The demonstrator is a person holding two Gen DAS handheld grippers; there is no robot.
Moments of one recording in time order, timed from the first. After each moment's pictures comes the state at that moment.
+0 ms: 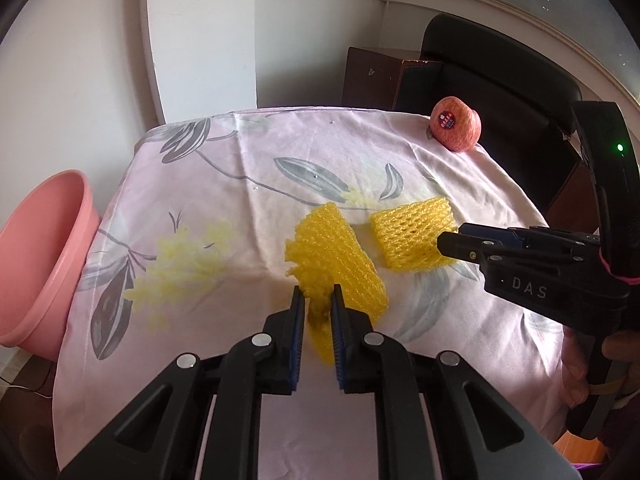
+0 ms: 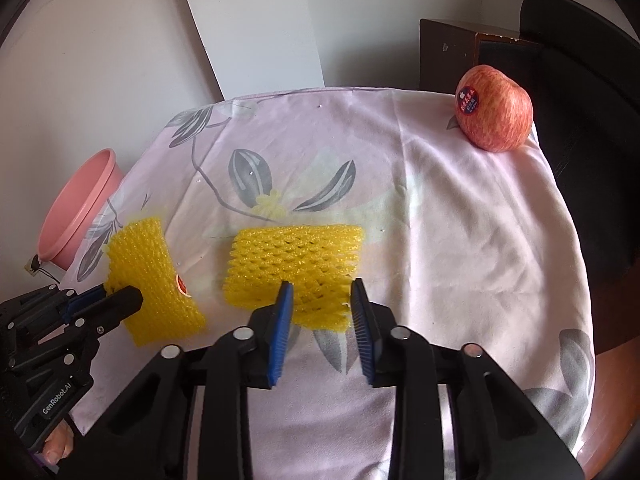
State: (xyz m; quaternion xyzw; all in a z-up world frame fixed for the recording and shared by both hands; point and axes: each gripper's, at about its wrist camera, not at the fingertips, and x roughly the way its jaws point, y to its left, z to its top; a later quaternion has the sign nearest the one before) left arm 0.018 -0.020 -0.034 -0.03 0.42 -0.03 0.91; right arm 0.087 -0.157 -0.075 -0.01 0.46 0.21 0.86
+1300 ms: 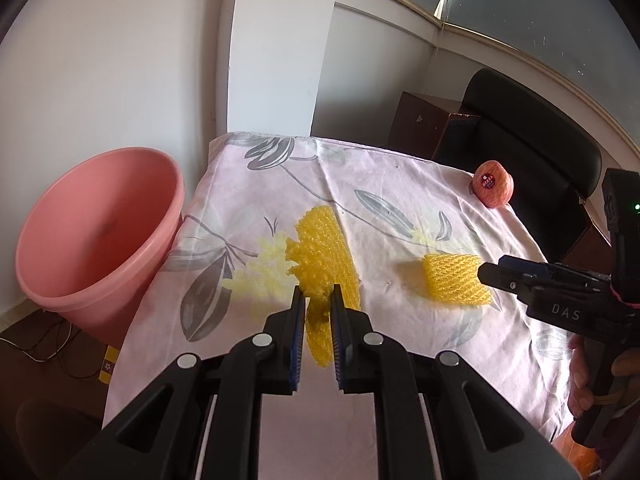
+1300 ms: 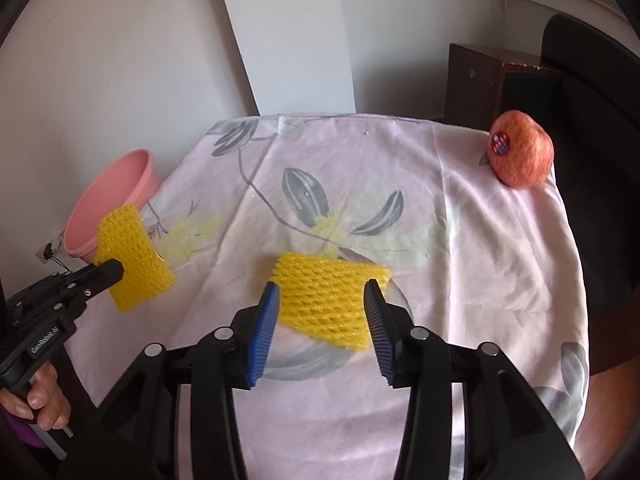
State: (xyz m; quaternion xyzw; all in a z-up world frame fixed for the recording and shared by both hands) left arm -0.021 0.052 -0.013 -0.10 0.38 0.03 0.92; right arm 0.067 -0.136 -0.058 -0.02 0.44 0.24 0.86
